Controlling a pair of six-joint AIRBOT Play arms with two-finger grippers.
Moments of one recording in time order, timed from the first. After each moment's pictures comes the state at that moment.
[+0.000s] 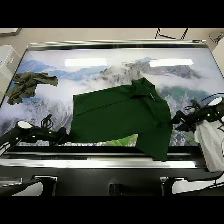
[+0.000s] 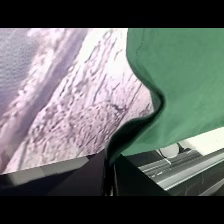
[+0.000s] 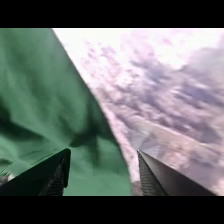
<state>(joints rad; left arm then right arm) 0.20 -1.29 0.57 0.76 -1.13 -1.28 -0.46 -1.65 1.17 -1.13 1.39 1.41</state>
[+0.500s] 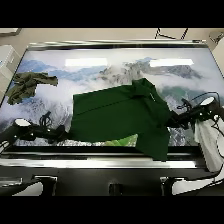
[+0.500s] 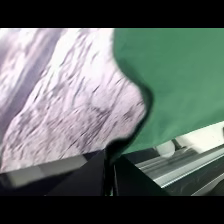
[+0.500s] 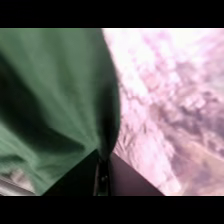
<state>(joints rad) 0.21 -1.28 0.63 0.76 -1.16 -1.28 -0.39 -1.68 1.18 -1.05 1.42 1.31</state>
